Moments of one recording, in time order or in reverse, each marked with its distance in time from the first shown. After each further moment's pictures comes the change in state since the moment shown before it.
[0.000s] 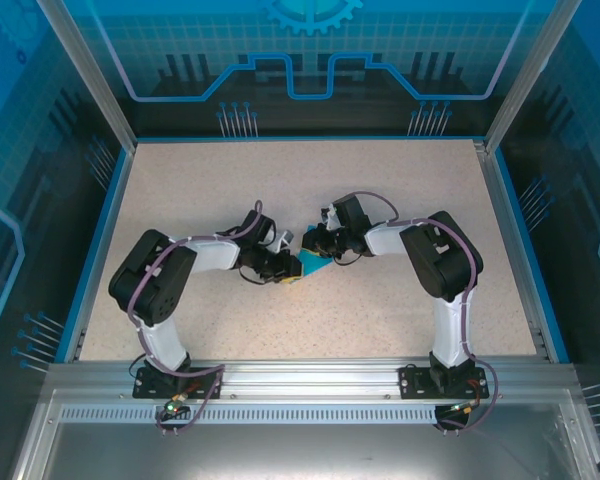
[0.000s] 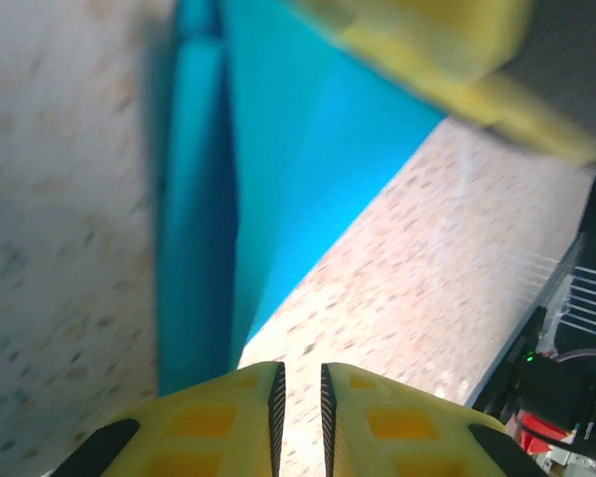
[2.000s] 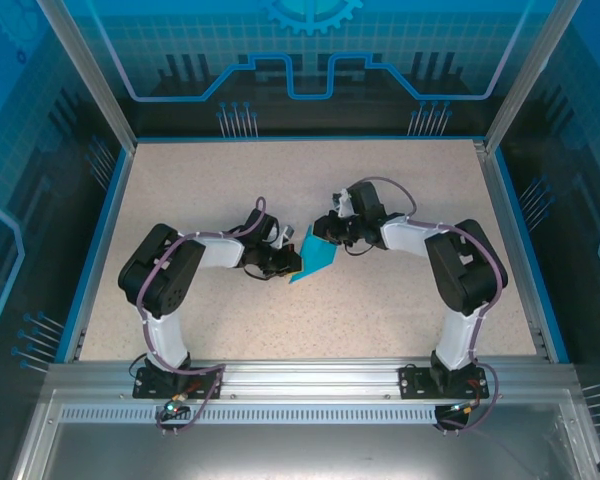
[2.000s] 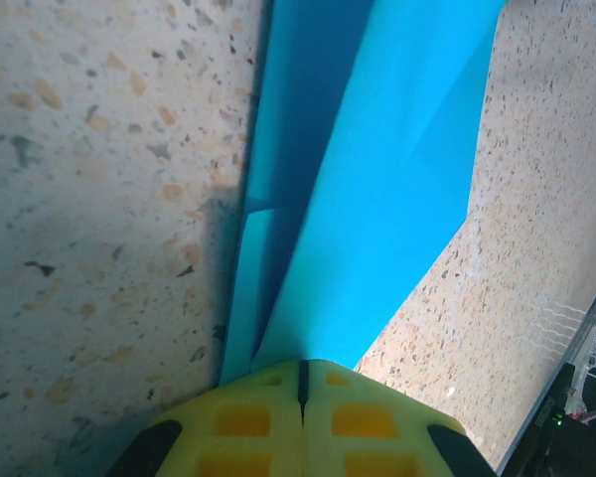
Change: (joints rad) left arm 0.003 0.073 0.032 0.117 -0.087 -0.038; right arm -0.055 -0.167 -0.007 -0.098 0.000 -0.081
